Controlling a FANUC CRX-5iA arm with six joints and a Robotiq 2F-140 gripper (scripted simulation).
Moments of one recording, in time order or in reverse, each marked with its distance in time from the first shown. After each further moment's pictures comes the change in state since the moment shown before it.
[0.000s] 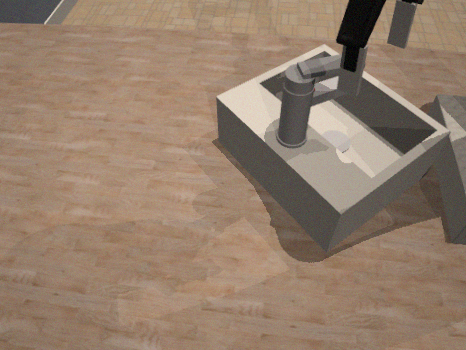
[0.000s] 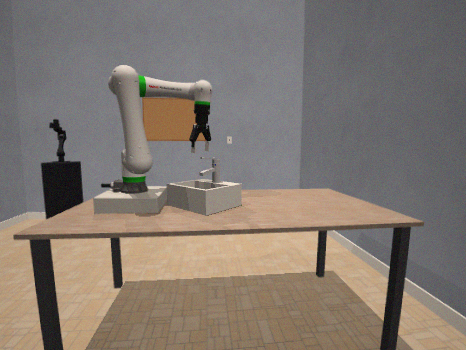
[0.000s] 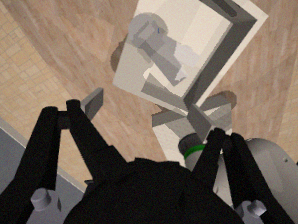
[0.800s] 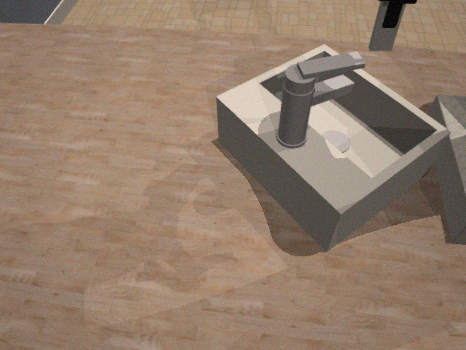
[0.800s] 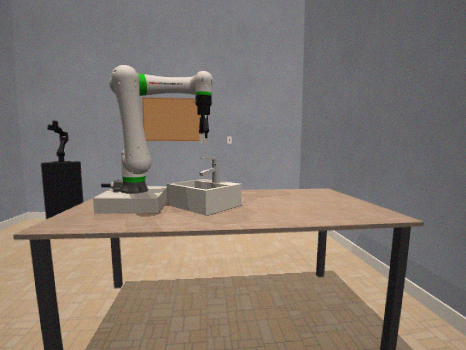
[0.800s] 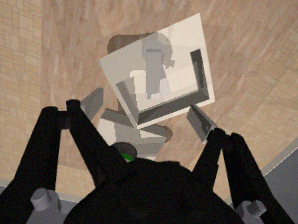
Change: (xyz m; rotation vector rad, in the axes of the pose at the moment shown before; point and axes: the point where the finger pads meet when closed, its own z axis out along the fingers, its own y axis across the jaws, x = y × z) arm 0.036 0.022 -0.052 -0.076 0.062 -0.754
